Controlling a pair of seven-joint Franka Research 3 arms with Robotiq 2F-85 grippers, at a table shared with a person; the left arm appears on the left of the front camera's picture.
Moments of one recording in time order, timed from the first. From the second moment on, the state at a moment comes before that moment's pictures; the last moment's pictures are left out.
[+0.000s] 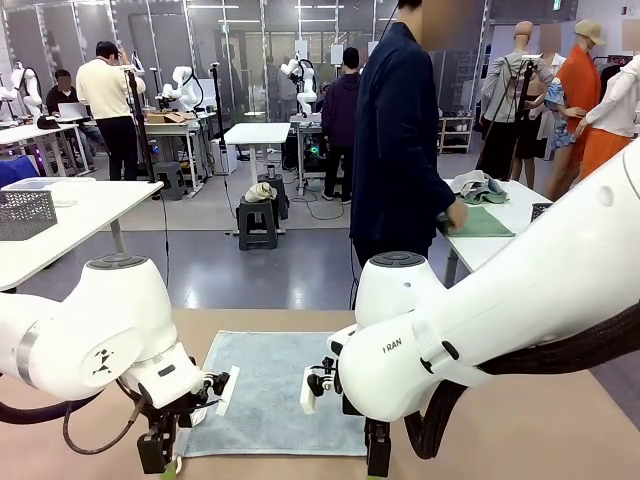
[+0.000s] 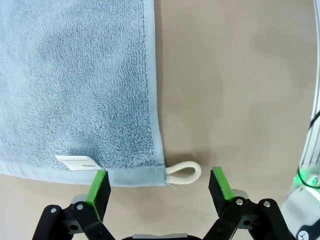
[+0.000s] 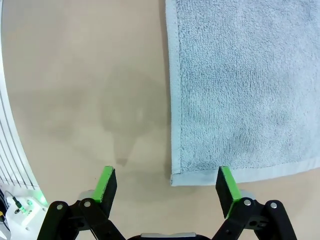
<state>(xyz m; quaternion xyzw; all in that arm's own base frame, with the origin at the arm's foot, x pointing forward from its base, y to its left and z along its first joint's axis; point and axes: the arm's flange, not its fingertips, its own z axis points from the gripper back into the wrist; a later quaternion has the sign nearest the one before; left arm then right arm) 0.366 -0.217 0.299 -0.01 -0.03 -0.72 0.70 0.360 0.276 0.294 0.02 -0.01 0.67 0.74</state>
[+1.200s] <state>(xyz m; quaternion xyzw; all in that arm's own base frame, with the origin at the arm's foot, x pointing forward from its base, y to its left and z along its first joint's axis) 0.371 -0.215 0.295 -0.01 -0.04 -0.71 0.70 0.372 0.270 0.289 0.01 -0.03 0.67 0.74</state>
